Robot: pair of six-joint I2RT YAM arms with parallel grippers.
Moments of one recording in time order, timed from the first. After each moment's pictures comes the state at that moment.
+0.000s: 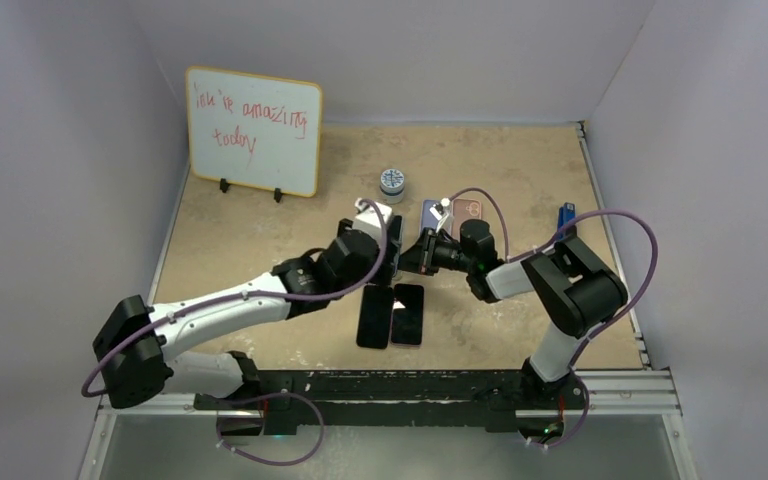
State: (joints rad) left arm -0.94 1.26 0.87 -0.18 -0.36 -0.38; right arm 0.49 1.72 0.53 0.89 -0.70 0.88
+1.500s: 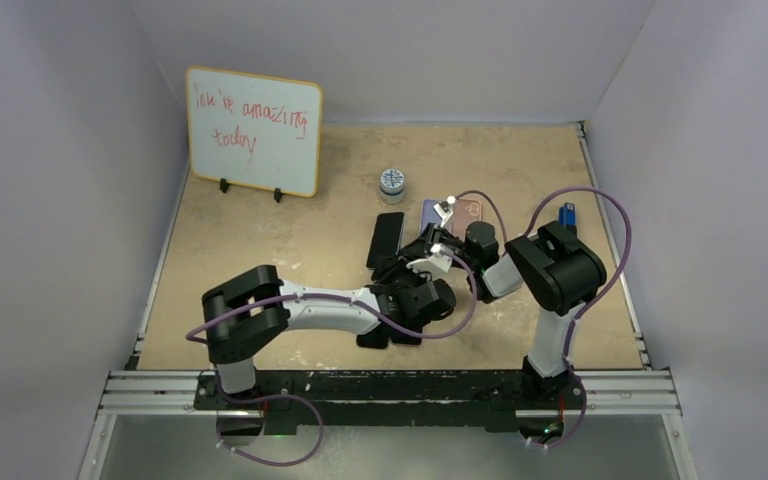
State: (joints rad) left arm -1.26 1.80 1.06 -0.15 -1.18 -0.11; right arm 0.45 1.89 0.53 1.23 -0.81 1.19
